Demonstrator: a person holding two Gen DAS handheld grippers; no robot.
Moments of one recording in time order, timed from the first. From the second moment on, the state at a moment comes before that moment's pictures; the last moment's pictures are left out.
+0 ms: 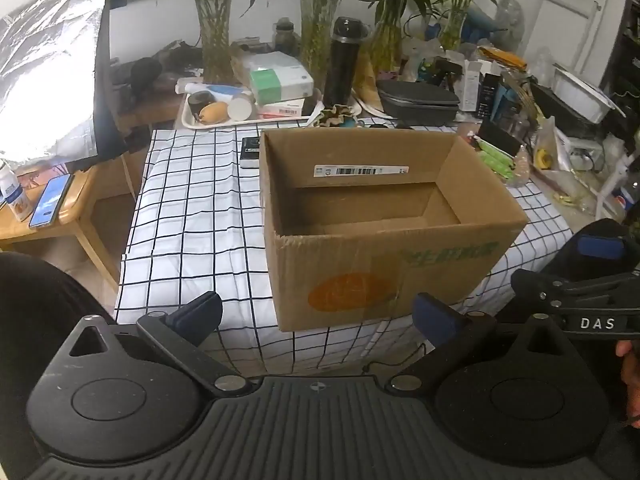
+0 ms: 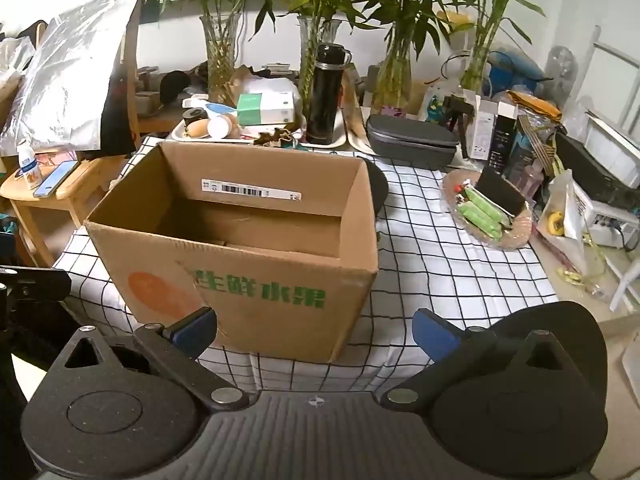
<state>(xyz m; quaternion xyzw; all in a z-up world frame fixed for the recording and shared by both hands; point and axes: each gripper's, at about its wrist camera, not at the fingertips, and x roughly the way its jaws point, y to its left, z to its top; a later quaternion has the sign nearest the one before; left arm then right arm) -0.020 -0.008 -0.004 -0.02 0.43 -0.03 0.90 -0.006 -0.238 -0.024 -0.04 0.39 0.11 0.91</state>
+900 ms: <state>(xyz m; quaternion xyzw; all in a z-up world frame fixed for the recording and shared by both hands) -0.027 -0.012 -0.014 0.05 0.44 -0.05 0.90 -0.015 -0.256 -0.007 -0.04 0.38 0.08 0.92</state>
